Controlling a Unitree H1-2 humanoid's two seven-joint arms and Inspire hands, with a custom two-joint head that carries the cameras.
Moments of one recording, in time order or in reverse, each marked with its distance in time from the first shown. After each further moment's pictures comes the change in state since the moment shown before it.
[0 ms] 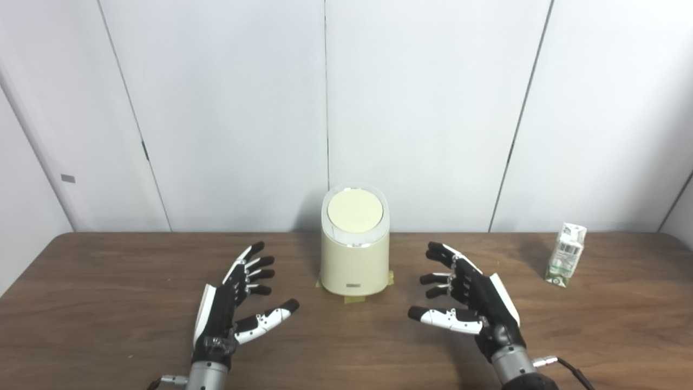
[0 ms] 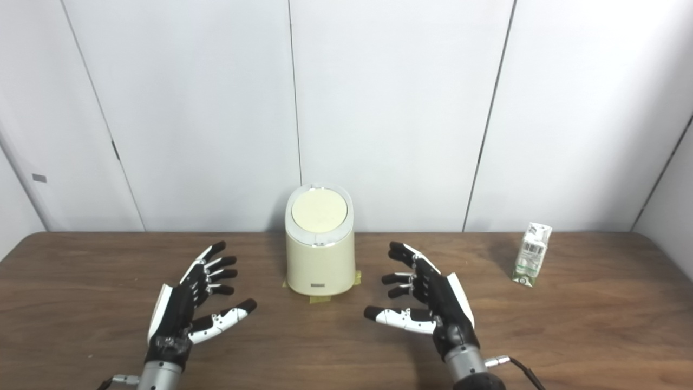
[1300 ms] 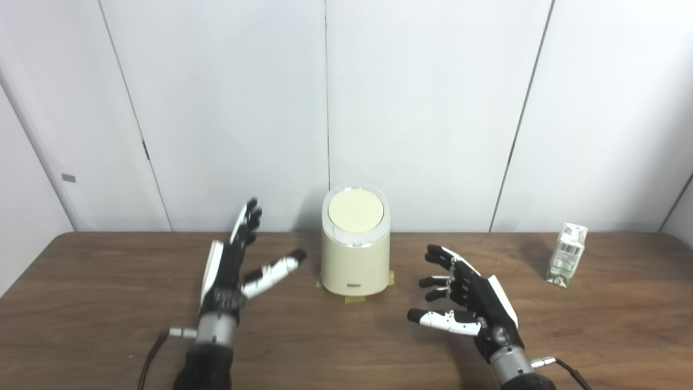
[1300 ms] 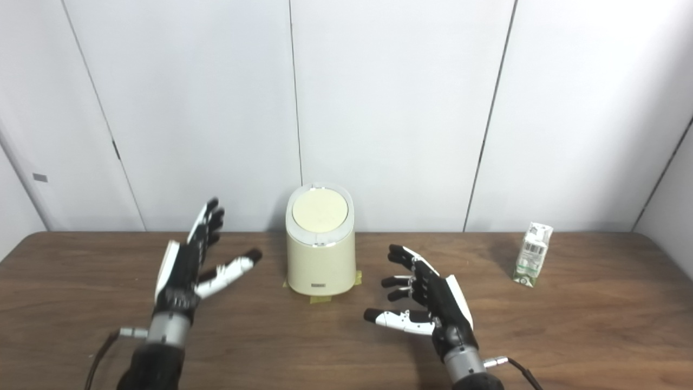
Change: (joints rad) left arm -0.197 -0.019 0.002 -0.106 0.093 0.283 0.013; right arm -0.008 -0.002 0.000 0.027 0.000 -0.003 -0.001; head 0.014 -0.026
